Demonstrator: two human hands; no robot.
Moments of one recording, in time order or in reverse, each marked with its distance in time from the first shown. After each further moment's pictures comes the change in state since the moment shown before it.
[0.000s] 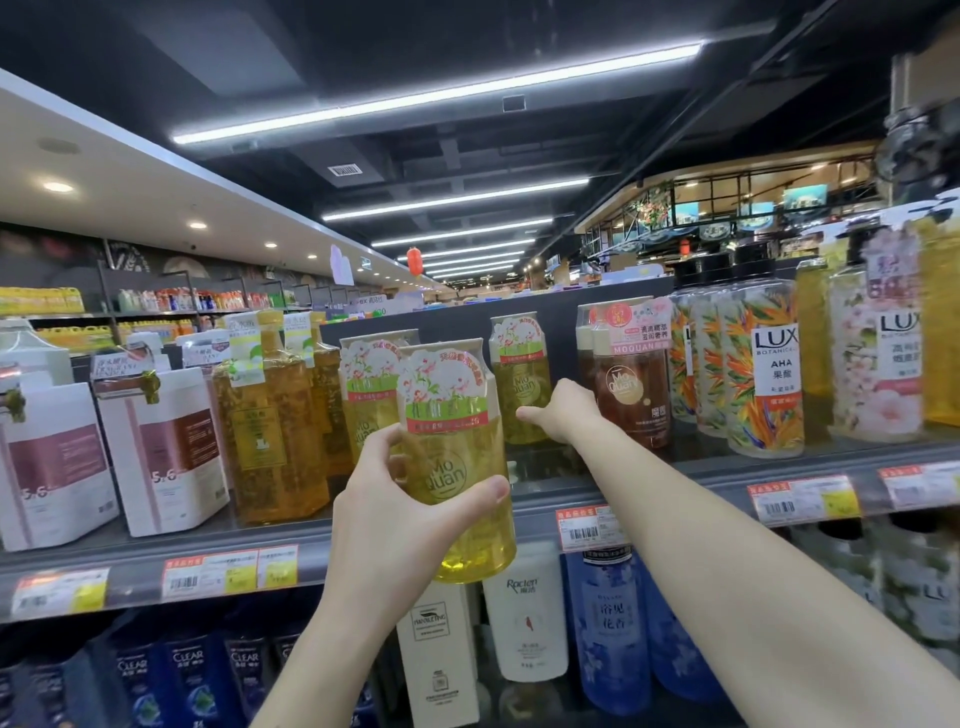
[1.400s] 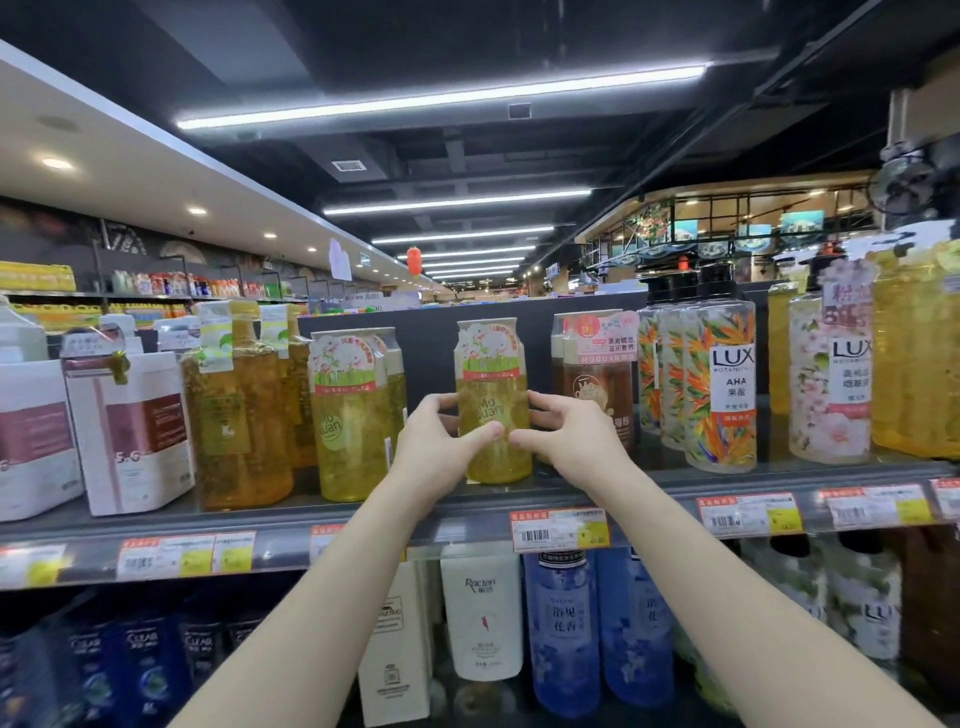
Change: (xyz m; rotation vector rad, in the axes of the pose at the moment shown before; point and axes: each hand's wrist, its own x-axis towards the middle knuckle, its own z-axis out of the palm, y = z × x) left_hand 0.080 -0.011 0.090 -0.090 -0.172 -0.138; right_hand -0.073 0.034 -0.041 0.296 -0.019 -0.223
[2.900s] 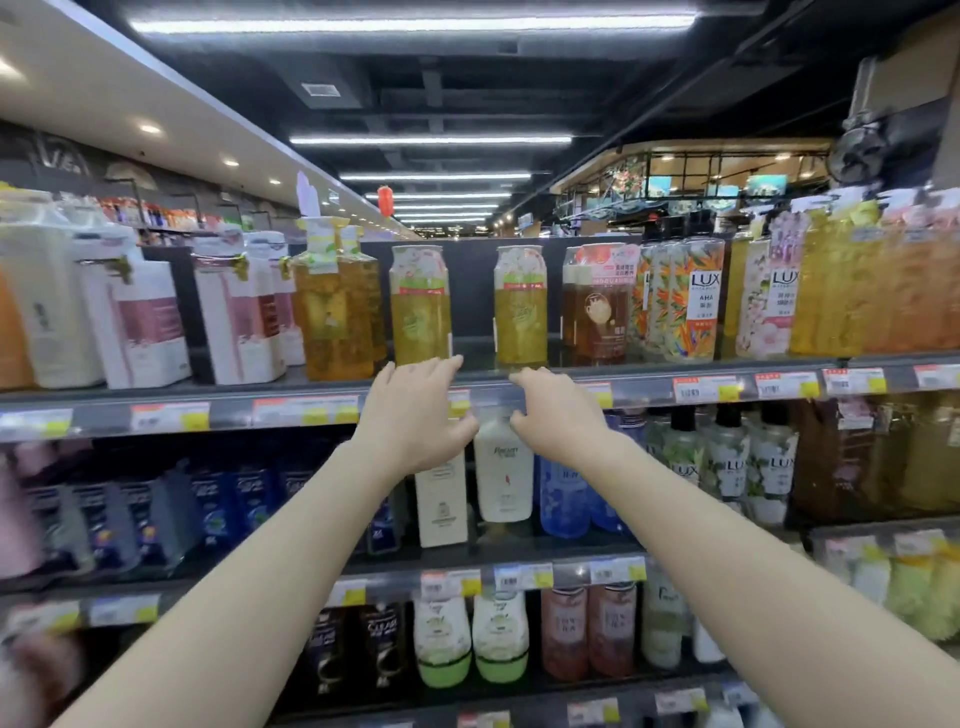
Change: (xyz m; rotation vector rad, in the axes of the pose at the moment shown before) left_hand -0.154 -0.002 -0.128 0.901 -0.144 0.390; right_hand -0.160 -0.078 0.074 -0.873 -0.086 -0.055
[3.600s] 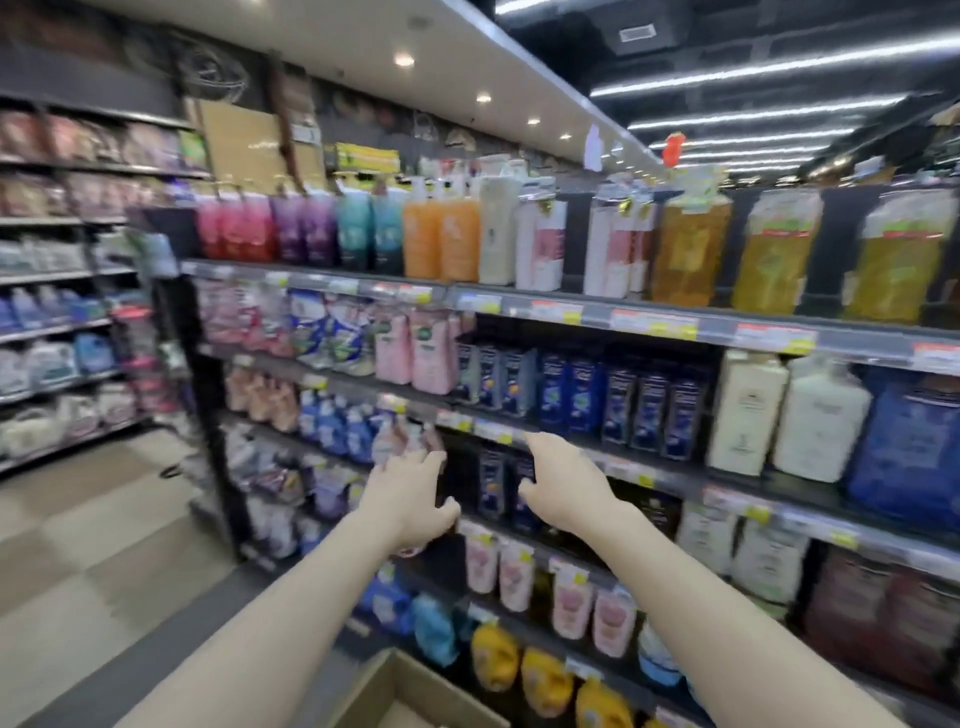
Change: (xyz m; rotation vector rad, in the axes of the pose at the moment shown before) left_hand -0.404 -0.176 -0.096 0.234 -0.402 -0.703; right_hand -0.201 -0.302 0.116 0.227 -0.372 -0.529
